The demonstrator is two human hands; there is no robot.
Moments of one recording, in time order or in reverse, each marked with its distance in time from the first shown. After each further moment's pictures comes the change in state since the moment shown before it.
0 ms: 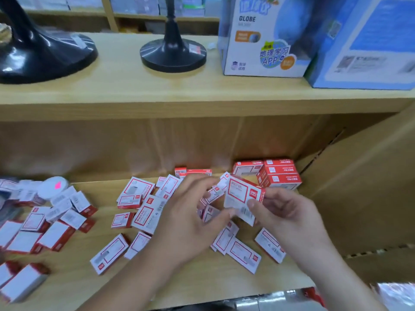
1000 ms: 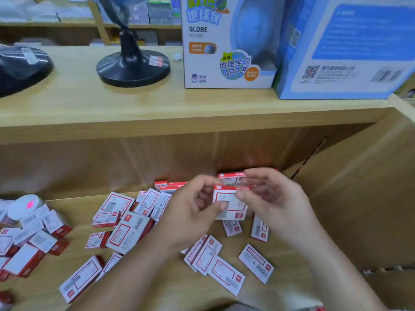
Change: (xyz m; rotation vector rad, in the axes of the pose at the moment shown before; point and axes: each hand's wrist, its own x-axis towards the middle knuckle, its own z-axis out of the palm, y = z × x) left_hand 0.054 0.006 0.044 -0.415 -0.132 -0.218; right_hand 0.060 0.009 -0.042 -0.236 0.000 -0.211
